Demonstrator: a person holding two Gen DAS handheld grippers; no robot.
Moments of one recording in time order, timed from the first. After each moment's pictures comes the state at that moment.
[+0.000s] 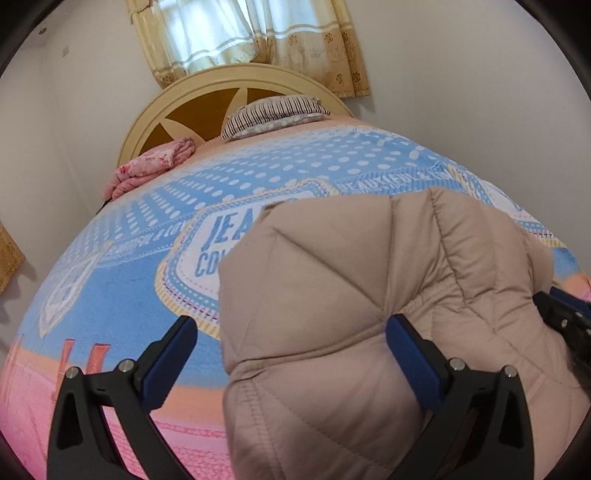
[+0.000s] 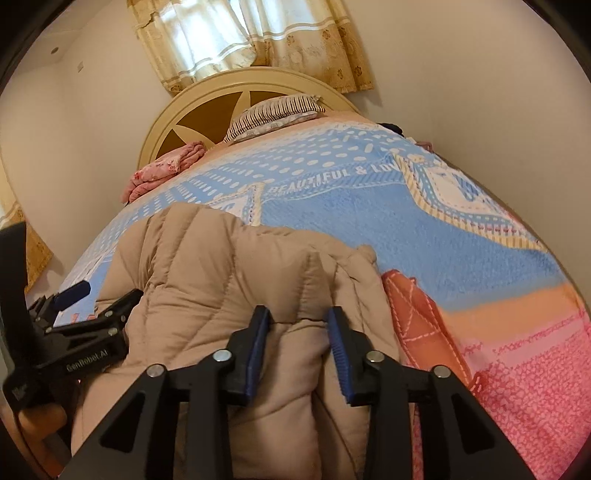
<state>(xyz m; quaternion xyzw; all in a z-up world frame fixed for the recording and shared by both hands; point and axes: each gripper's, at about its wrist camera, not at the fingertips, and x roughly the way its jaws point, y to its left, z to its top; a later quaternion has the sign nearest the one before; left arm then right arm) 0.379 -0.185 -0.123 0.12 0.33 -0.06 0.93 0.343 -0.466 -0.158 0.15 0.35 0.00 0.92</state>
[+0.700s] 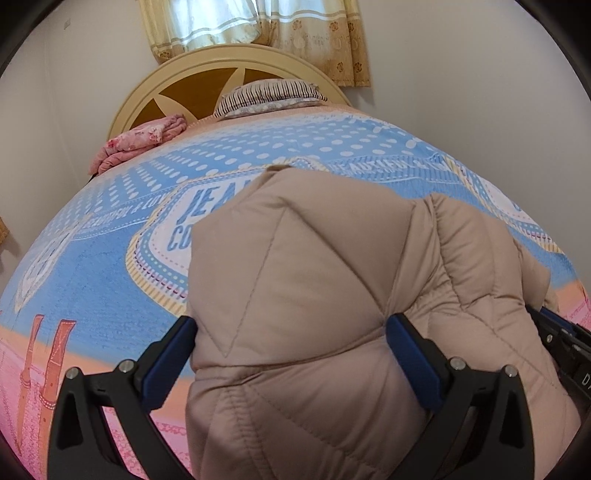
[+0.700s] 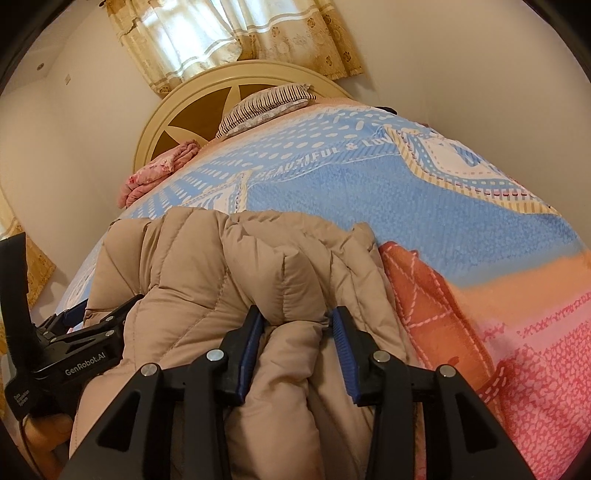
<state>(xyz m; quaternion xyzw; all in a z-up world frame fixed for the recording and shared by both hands) 0.391 -0.188 -0.145 0.09 0.36 -0.07 0.93 0.356 -0.477 -0.188 0.18 0.36 0.00 0.92</state>
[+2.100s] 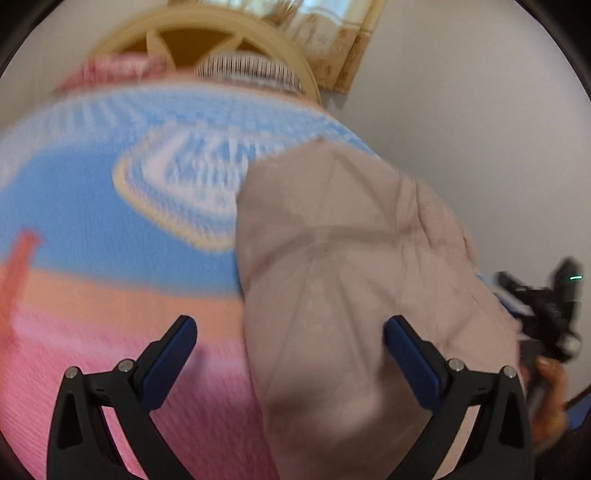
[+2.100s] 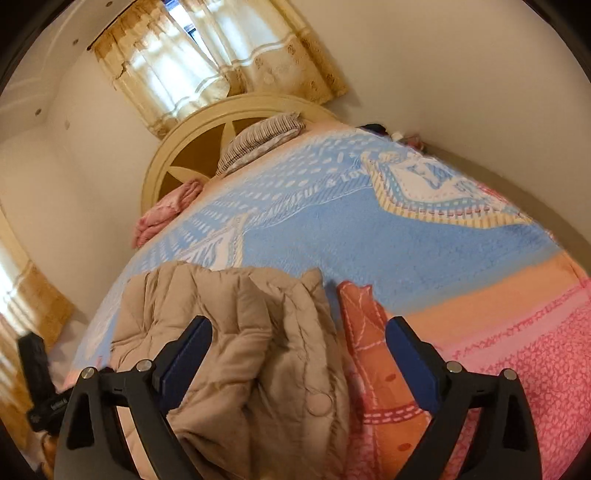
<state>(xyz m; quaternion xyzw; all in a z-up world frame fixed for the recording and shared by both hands) 0.361 -0.074 -0.153 -0.11 0.42 -0.22 0.87 0.333 -0.536 -0.167 0.25 0.35 0.03 0.90</state>
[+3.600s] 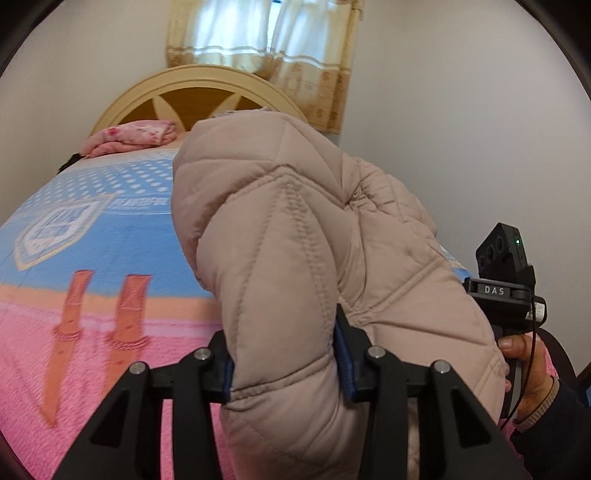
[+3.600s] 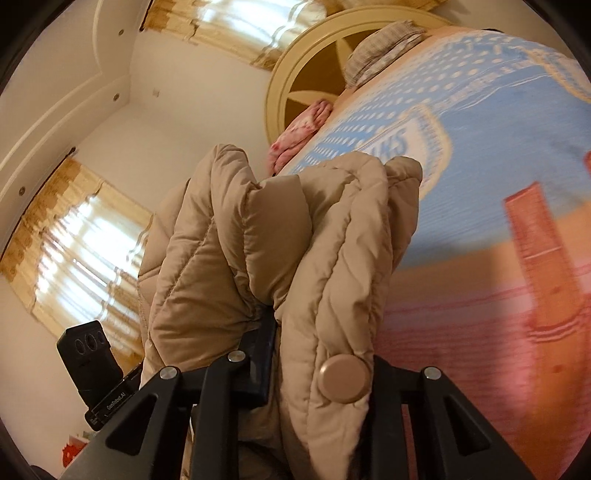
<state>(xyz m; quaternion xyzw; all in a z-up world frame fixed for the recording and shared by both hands) 0.240 0.009 -0.070 -0.03 0.32 -0.19 0.93 0.341 -0.340 -0.148 0.33 0.38 0.31 0.81</state>
